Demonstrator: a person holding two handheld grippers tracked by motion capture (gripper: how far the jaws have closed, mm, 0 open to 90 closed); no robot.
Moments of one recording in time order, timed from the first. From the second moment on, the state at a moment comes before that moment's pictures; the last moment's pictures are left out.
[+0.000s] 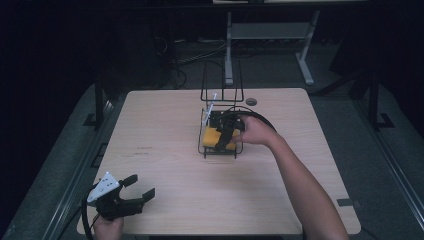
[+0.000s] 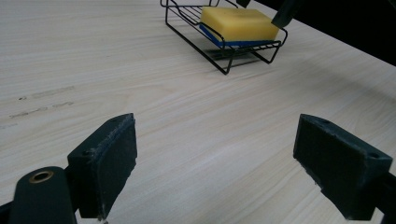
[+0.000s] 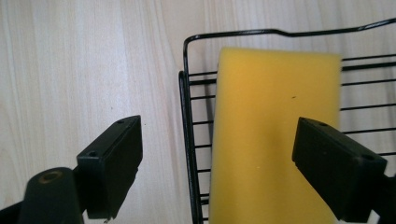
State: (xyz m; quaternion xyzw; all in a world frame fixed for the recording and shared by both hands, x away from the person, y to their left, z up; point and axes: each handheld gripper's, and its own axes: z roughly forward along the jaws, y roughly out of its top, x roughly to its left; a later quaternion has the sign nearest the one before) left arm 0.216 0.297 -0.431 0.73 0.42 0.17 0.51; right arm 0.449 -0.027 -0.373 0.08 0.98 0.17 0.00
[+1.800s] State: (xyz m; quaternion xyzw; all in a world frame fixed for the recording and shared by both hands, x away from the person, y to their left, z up) left arm 0.215 0.297 -0.431 0.73 0.42 0.17 0.51; right arm 0.386 -0.036 -0.398 0.06 0.98 0.18 -0.01
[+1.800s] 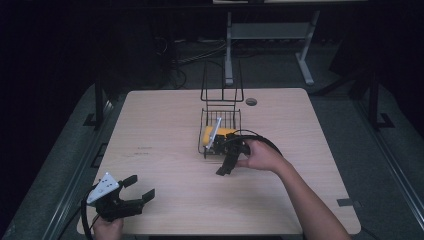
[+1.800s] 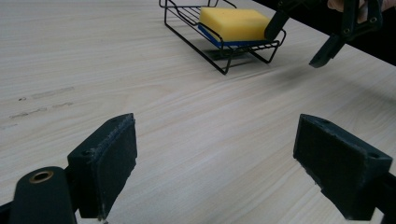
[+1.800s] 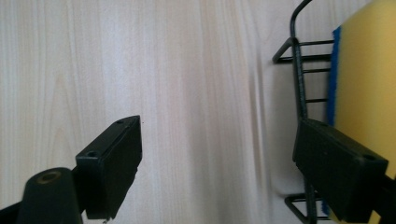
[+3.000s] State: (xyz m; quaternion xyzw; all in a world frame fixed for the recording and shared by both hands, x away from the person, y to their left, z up) left arm 0.214 0.296 -0.431 0.74 0.41 0.18 0.51; right arm 0.338 -0.089 -0.416 0.08 0.98 0.19 0.00
